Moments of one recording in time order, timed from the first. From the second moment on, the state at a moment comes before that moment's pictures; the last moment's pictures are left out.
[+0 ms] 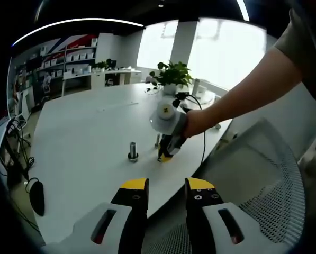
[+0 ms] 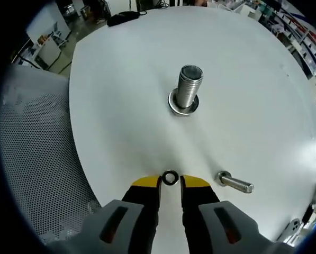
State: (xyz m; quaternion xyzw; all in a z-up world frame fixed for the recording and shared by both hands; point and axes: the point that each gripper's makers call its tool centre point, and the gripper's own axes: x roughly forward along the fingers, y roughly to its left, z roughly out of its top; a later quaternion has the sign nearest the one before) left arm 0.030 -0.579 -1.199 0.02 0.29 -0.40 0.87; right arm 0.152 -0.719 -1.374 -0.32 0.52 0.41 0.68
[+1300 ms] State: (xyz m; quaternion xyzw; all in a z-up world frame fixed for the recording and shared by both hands) left arm 0.031 -0.578 -1.198 0.02 0.29 -0.40 0.87; right arm 0.152 -0.724 -1.376 -0.36 0.53 0.38 0.67
